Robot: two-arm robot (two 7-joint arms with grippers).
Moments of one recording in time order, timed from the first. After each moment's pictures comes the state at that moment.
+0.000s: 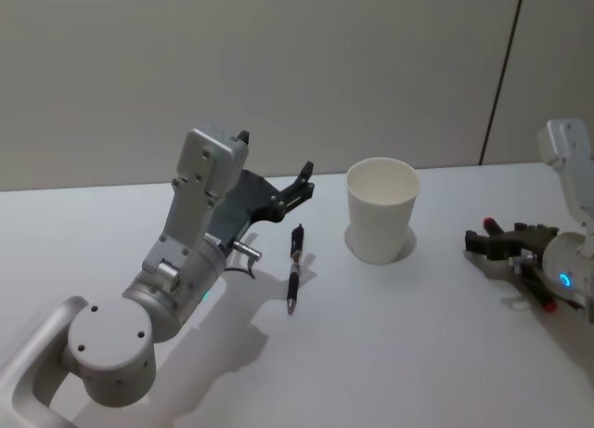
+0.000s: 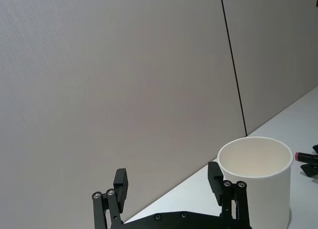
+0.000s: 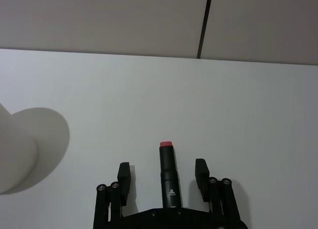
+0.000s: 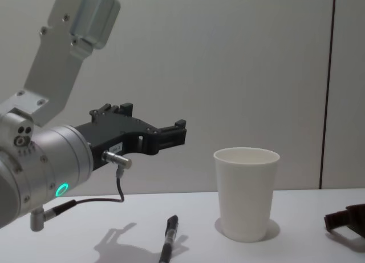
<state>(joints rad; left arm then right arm) -0.24 0.38 0.45 -1.63 -0.20 0.01 -0.01 0.32 0.24 -0.19 -1.45 0.25 0.74 0.08</state>
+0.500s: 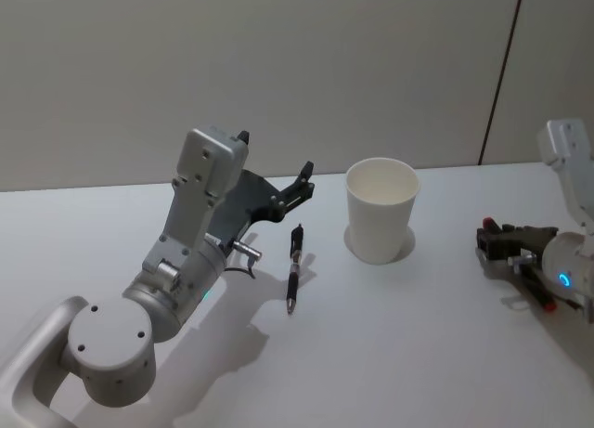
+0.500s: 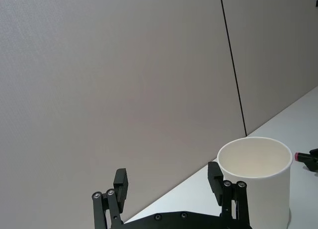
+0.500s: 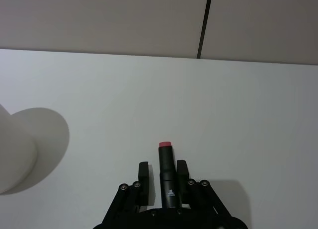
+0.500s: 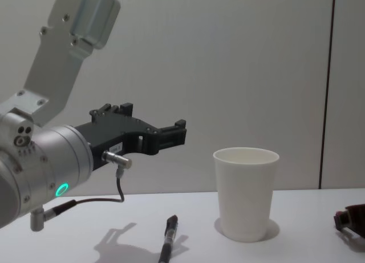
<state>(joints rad) -0.24 0.38 0.45 -1.63 -0.20 0.01 -0.01 0.32 0.24 -0.19 -1.45 0.25 0.74 0.09</state>
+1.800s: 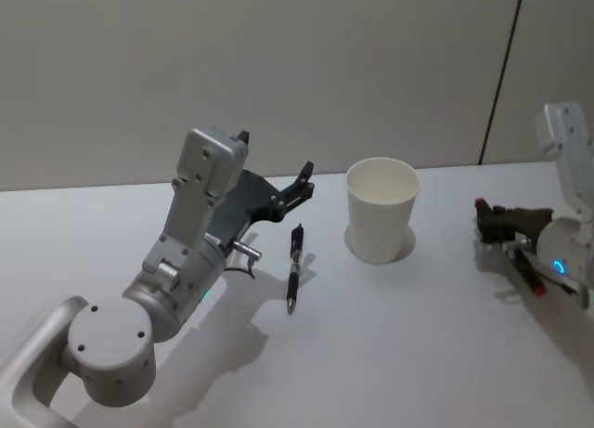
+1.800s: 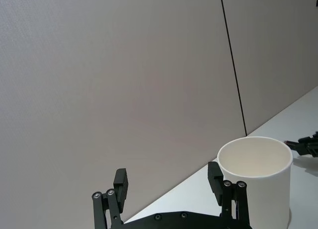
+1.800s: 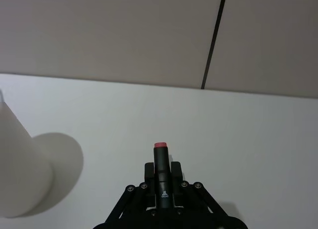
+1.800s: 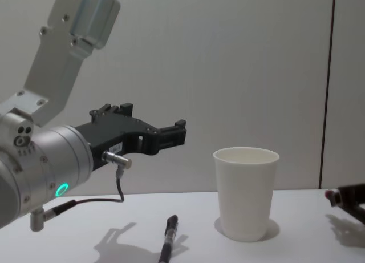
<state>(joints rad) -0.24 0.38 0.45 -1.63 -0.20 0.01 -0.01 0.33 0.23 -0.20 -1.46 0.23 0.69 0.09</state>
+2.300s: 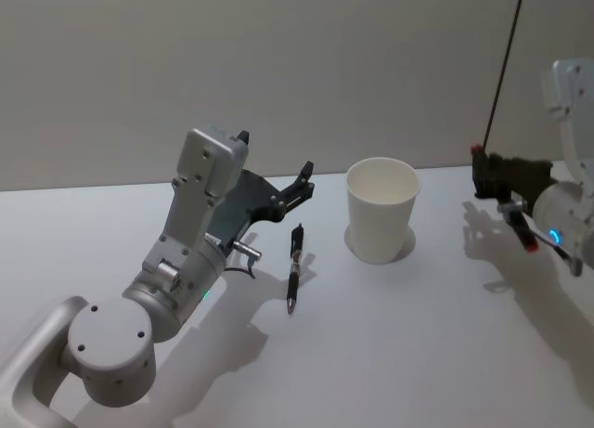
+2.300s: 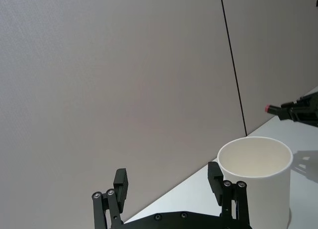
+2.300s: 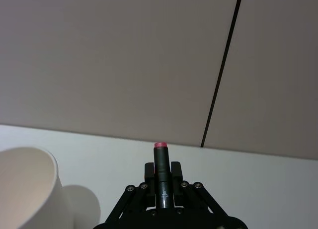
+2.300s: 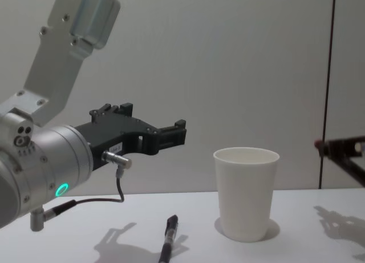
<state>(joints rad) -0.24 0.38 0.45 -1.63 -0.20 0.01 -0.01 0.34 0.21 -0.20 -1.53 0.21 0.57 0.06</state>
